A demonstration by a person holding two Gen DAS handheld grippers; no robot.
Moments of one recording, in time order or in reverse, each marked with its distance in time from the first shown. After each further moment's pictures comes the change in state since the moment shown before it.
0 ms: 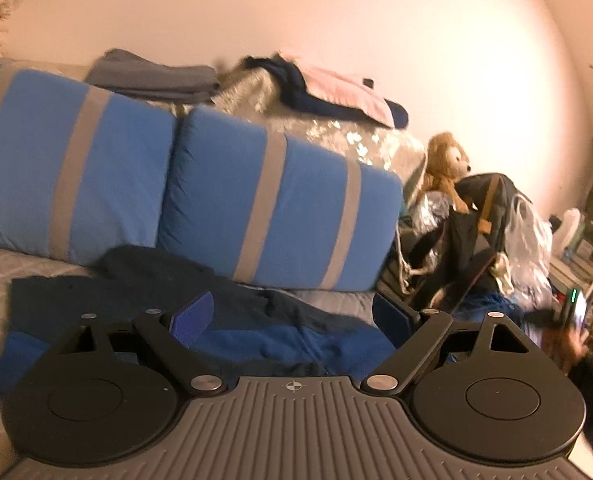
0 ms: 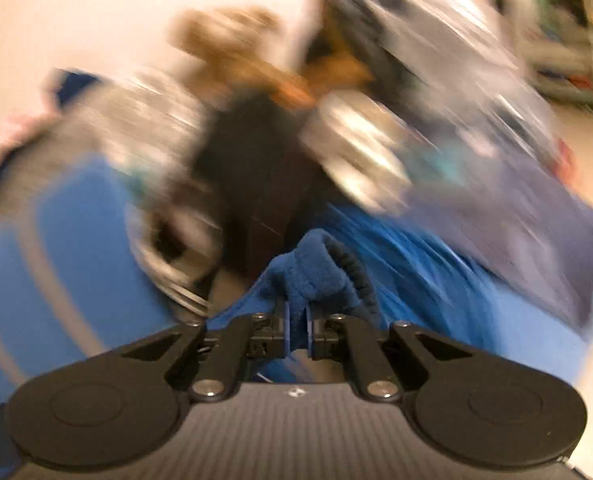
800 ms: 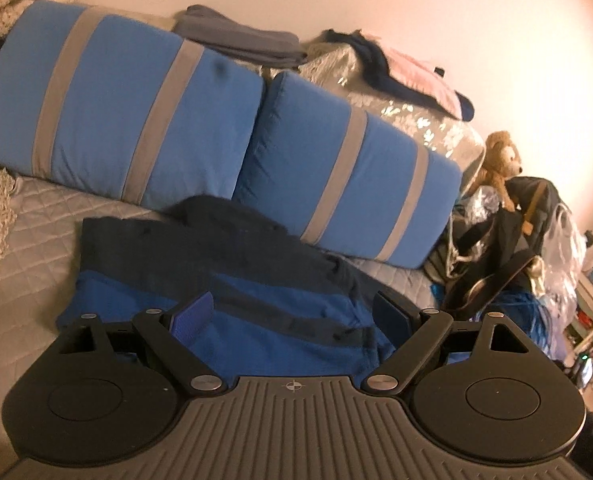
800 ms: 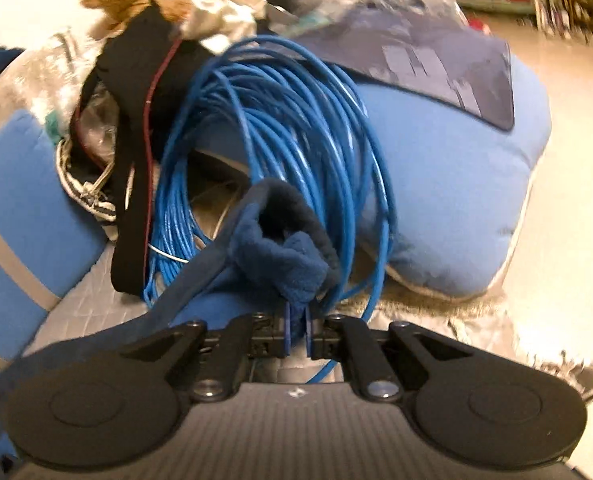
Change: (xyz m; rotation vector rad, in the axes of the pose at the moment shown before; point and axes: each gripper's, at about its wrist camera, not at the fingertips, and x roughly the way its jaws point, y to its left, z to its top) left arm -0.022 0.070 -0.013 -0.126 0.118 0.108; right arm -0.013 -0.048 -0.086 0.111 0.091 -0.084
